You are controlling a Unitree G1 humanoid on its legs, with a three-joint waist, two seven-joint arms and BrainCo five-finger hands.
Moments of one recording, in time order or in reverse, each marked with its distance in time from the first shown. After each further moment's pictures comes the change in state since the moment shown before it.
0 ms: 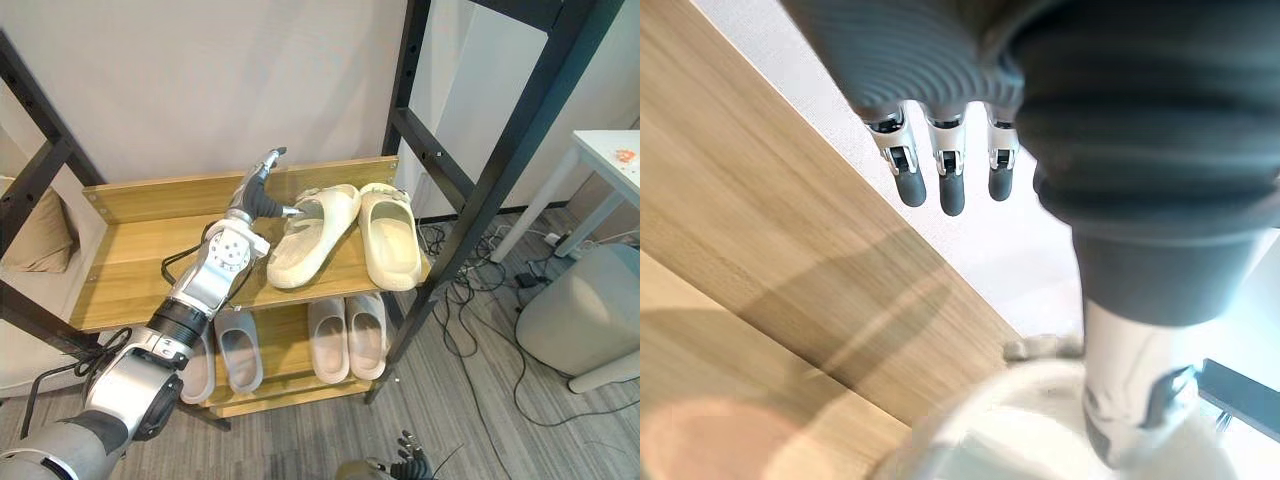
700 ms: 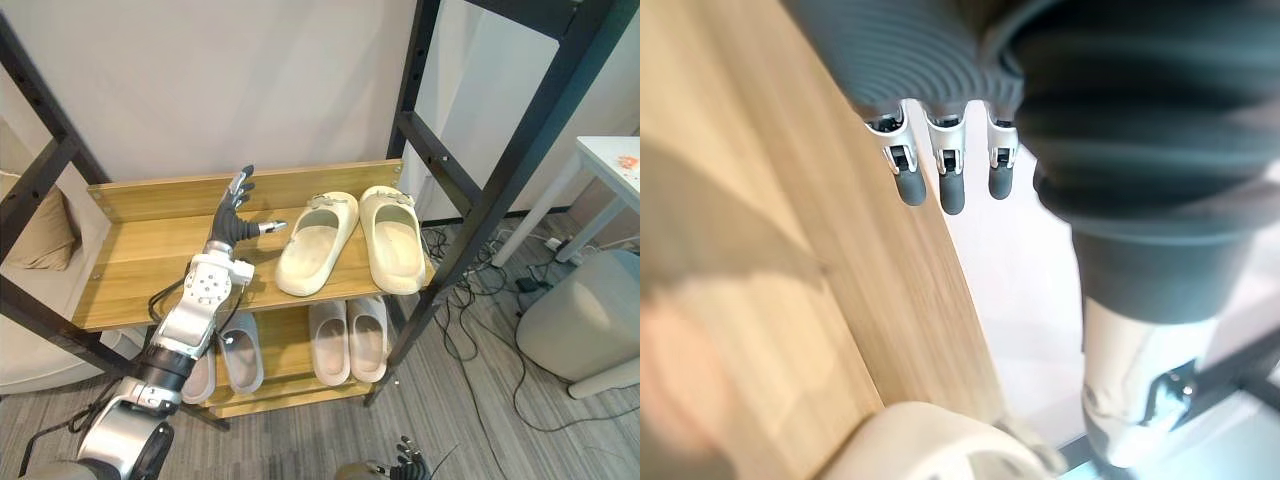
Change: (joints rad) left arm 0.408 -0.023 0.078 -0.378 -0.402 -0.058 0.033; right arm -0.039 -0.008 0.009 0.070 -0.003 0.010 -0.002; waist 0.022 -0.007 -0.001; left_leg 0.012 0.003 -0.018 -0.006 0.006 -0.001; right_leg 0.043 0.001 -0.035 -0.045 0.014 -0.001
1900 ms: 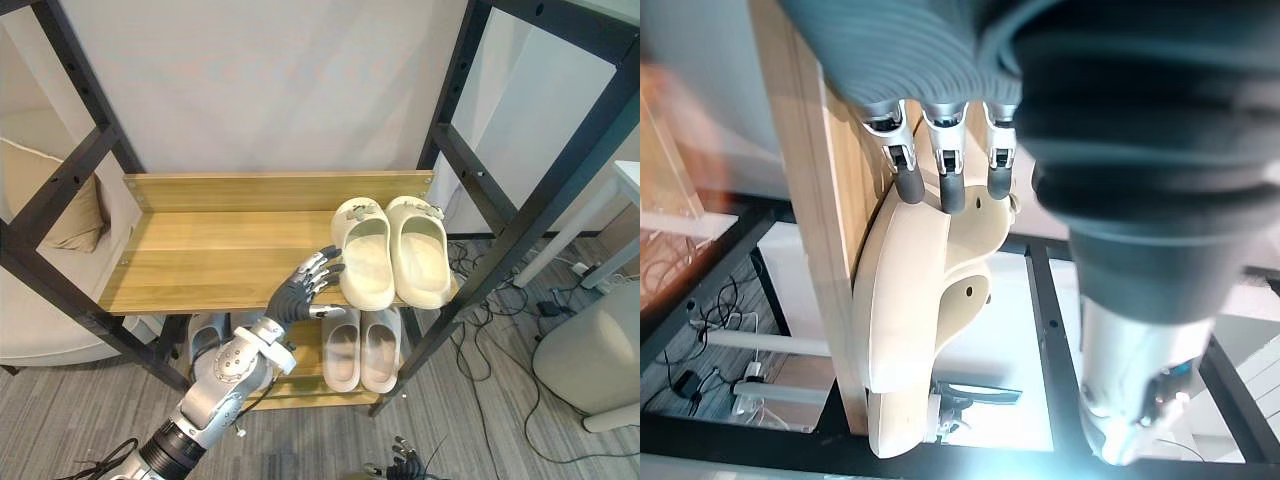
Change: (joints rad) left arm 0.193 -0.007 -0.397 -0.156 -0.370 -0.026 -0.213; right arm -0.052 -0.031 0.059 0.054 -0.016 0.014 0.010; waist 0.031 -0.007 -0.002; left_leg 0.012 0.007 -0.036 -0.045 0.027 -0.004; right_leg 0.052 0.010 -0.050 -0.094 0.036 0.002
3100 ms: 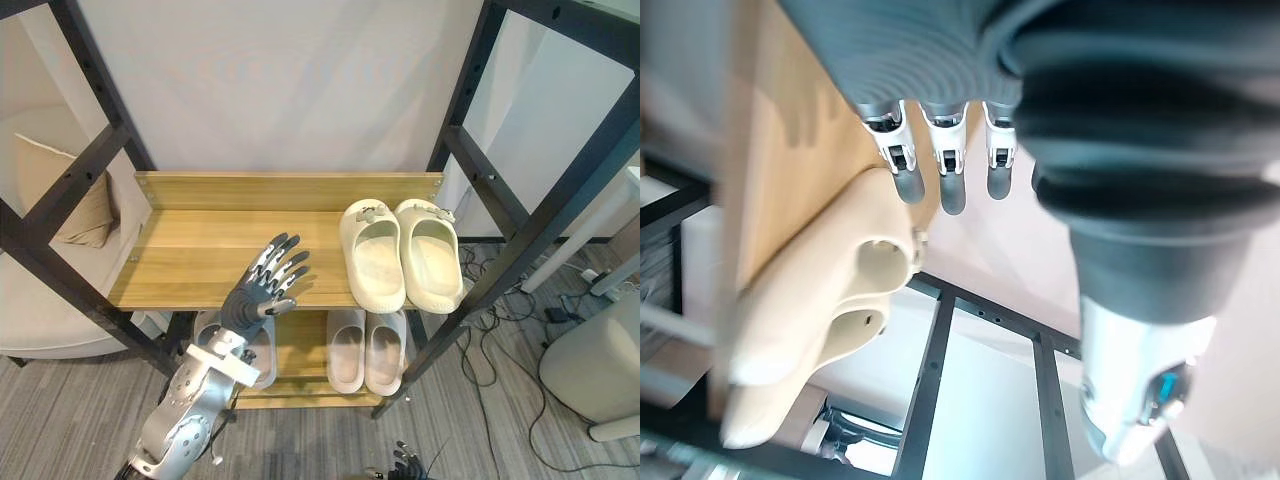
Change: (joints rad) left arm 0.395 0.098 0.163 -0.371 -0.292 -0.003 -0.129; right arm 0.001 -0.019 -0.016 0.035 0.000 -0.012 0.021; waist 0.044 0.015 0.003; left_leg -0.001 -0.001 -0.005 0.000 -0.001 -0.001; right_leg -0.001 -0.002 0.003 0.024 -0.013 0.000
